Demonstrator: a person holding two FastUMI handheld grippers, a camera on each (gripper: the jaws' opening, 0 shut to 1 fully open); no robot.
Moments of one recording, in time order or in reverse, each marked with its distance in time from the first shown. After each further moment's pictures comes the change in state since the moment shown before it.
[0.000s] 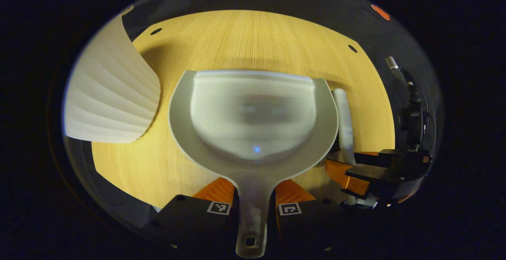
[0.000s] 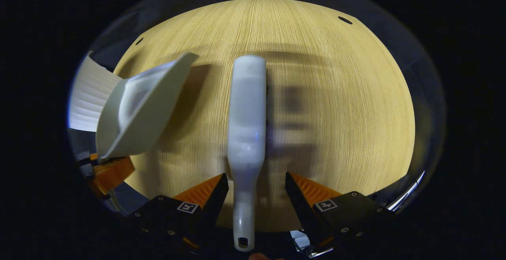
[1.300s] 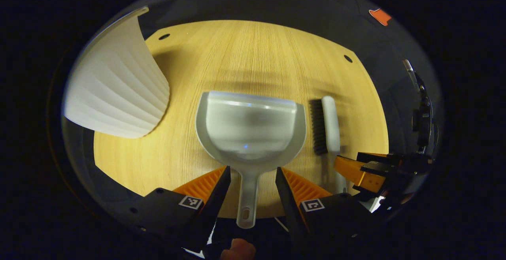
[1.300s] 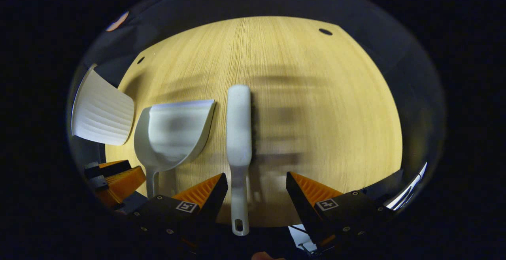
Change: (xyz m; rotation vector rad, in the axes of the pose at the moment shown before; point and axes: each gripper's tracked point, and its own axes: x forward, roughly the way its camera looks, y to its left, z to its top) left arm -0.061 -0.007 0.007 -0.010 -0.187 0.014; right arm -0.065 -0.018 0.024 0.067 -0.201 -0.029
